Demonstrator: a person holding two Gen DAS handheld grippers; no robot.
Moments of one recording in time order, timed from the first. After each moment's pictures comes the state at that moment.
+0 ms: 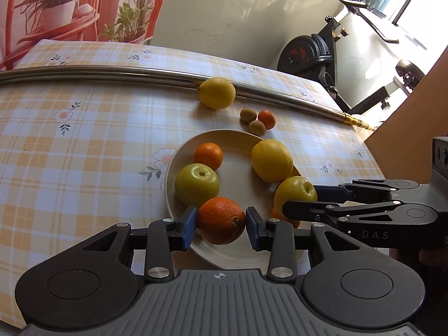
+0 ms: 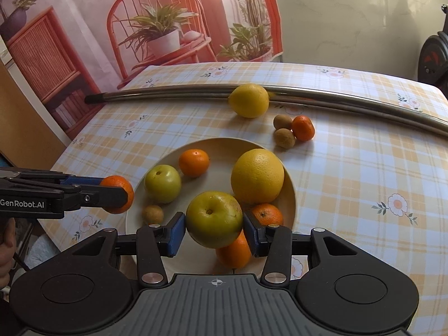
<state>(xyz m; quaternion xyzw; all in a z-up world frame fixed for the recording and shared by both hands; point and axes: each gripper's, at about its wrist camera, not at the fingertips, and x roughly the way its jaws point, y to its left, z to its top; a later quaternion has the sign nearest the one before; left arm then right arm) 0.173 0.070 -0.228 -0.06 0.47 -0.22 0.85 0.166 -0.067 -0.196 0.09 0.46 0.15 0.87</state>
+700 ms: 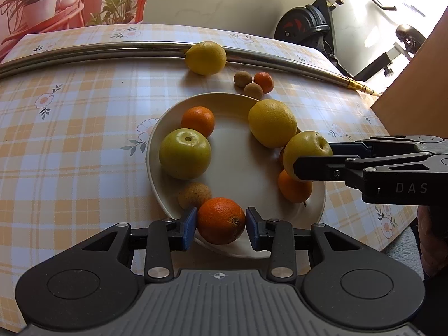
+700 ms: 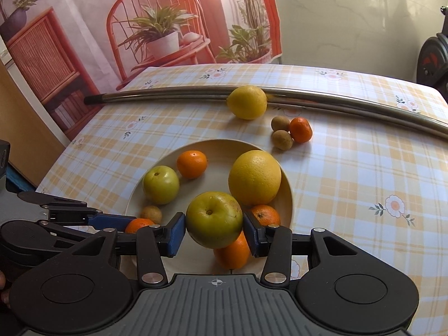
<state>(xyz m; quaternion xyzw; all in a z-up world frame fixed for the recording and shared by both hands) 0.173 0.047 -0.257 -0.01 0.49 -0.22 0.84 0.166 -0.071 -0.193 0.08 0.45 0.15 0.87</state>
